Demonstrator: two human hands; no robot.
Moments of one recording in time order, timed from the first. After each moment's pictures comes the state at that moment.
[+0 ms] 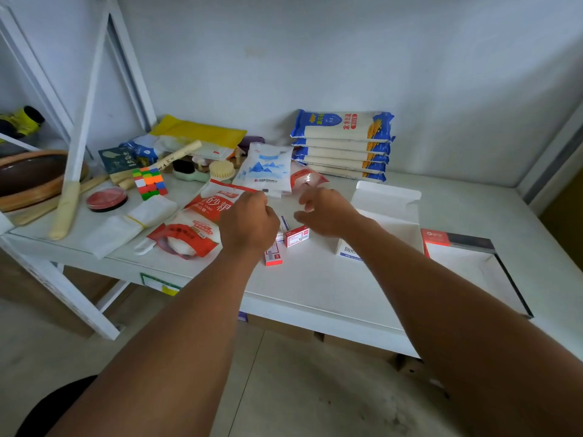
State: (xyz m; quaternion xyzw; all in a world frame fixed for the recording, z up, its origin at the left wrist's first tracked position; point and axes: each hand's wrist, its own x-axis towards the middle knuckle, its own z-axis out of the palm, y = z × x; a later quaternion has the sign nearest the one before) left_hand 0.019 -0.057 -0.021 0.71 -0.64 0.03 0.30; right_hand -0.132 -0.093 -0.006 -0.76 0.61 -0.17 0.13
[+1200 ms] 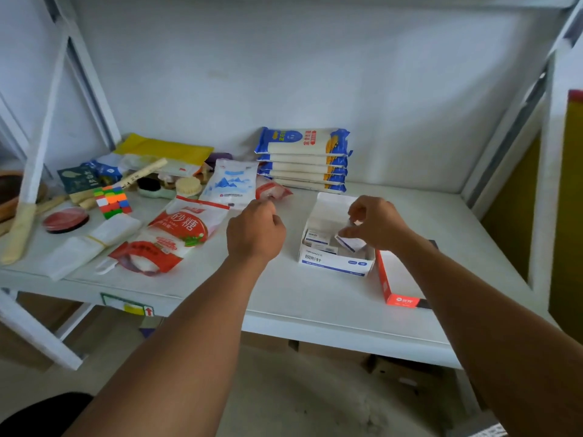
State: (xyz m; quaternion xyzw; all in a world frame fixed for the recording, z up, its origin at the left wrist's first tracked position) left_hand -0.046 -0.043 -0.009 0.66 -0.69 0.00 0.30; right_hand -0.277 -0.055 0.002 -0.67 0.68 -0.24 0.15
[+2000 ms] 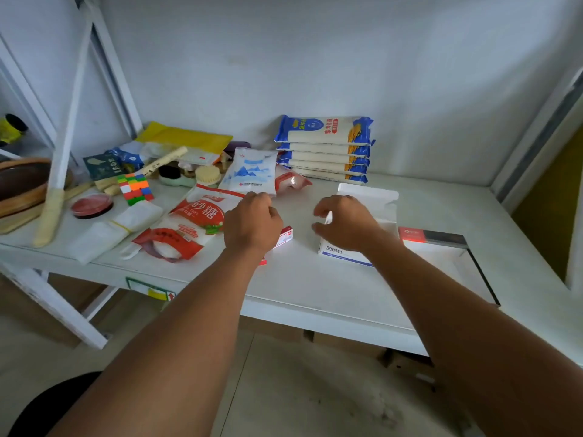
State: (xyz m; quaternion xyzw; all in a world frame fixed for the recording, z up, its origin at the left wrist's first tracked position) left_hand -0.015 -0.050 -0.011 0.69 -0.66 0.01 0.29; right_hand -0.197 -0.057 -0.003 -0.77 0.60 -0.21 0.07
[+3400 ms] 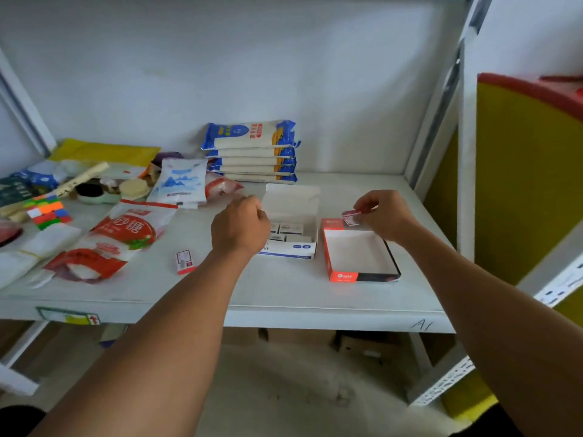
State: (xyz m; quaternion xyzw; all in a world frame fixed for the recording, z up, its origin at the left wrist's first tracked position) left_hand -0.116 -0.022 0.004 0.62 -0.72 -0.02 0.31; right_hand -0.378 0.005 0.014 -0.54 0.74 -0.35 0.18
